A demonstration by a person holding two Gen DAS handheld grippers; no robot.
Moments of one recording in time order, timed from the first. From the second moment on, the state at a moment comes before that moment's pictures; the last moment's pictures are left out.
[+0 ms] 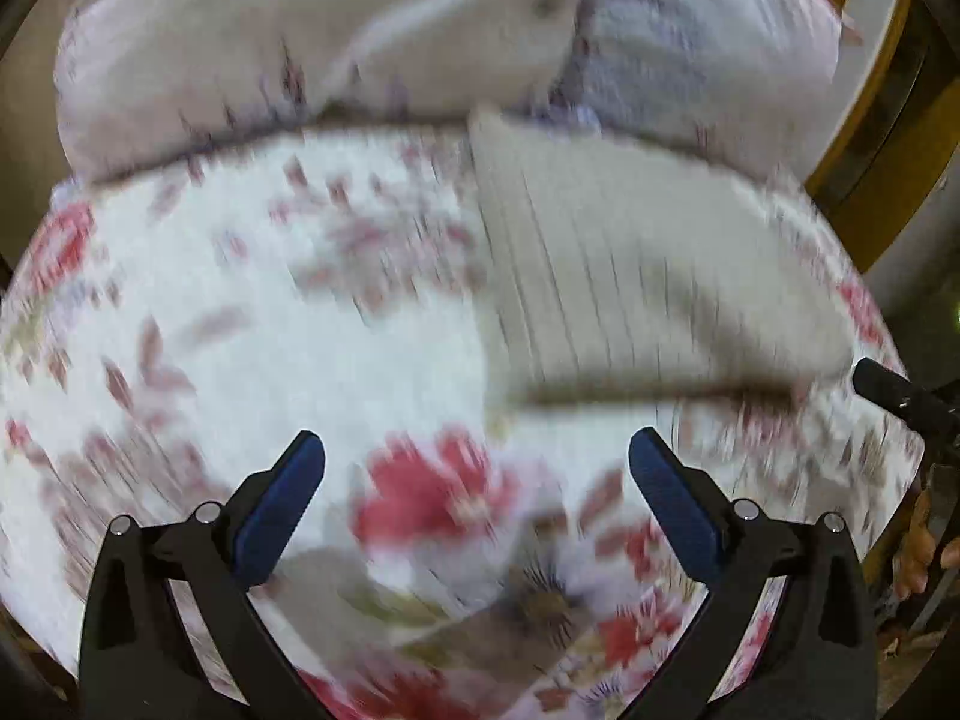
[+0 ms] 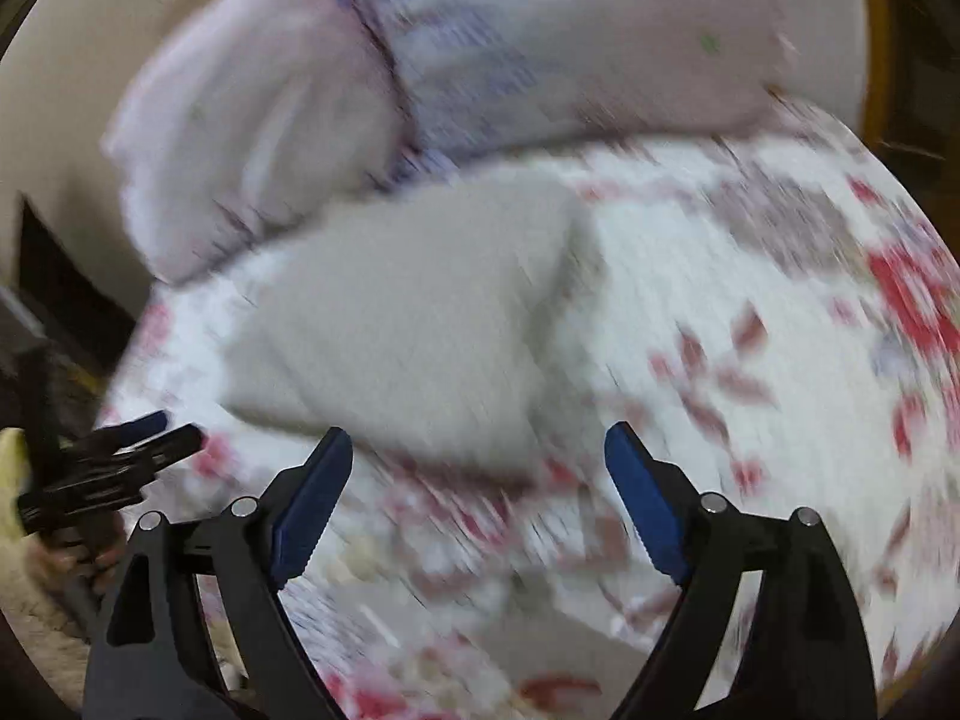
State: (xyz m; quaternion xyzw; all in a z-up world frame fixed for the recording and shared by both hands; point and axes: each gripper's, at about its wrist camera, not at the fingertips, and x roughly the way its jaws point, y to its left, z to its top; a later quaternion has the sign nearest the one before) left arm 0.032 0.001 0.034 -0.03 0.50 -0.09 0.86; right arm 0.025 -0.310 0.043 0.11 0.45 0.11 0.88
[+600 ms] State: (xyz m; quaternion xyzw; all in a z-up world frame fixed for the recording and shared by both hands) left arm 0.041 -0.034 0.008 0.03 0.54 -0.04 0.84; right arm 0.020 -0.252 -0.003 0.01 0.50 0.02 0.86
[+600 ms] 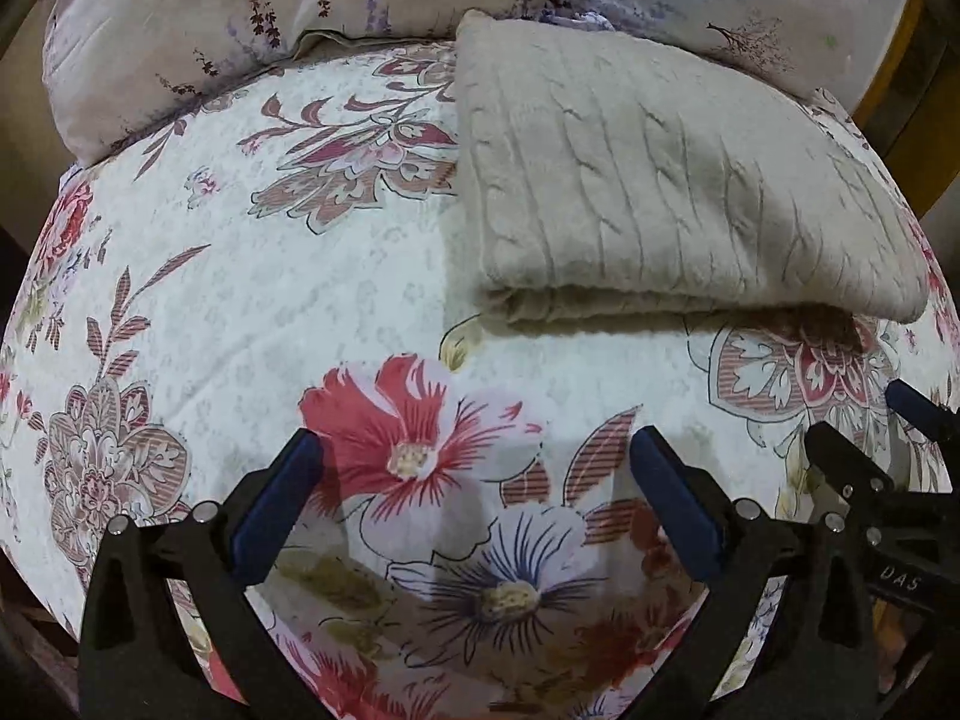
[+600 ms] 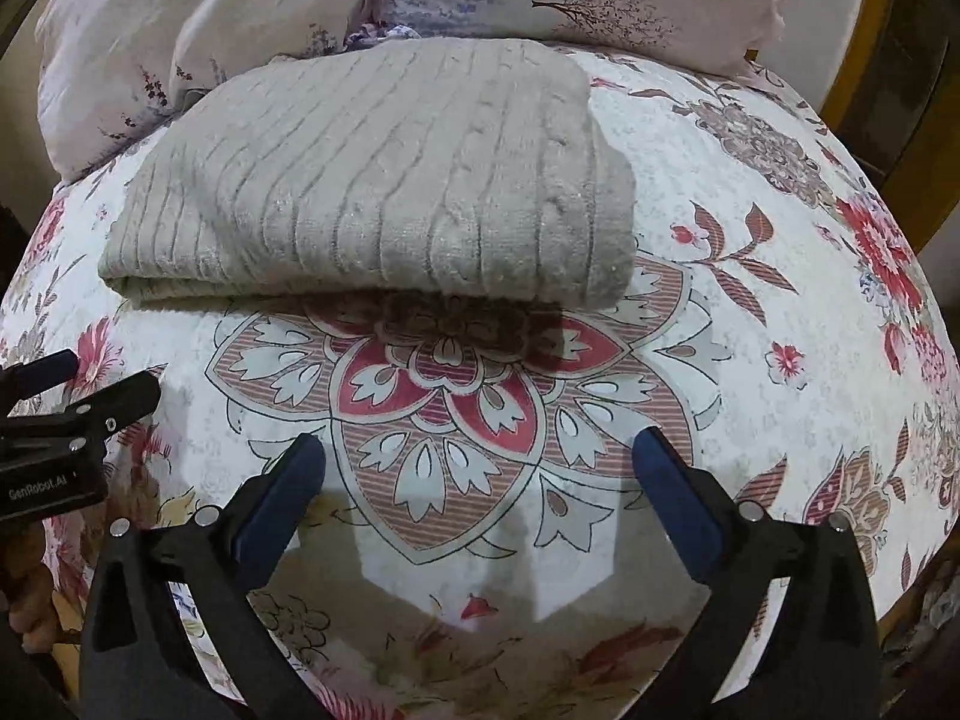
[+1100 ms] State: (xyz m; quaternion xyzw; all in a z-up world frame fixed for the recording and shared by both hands) left arm 0.036 -0.034 0.017 0.02 0.53 -0.03 0.85; right arm 0.020 -0.249 -0.003 0.01 0.51 0.01 0.86
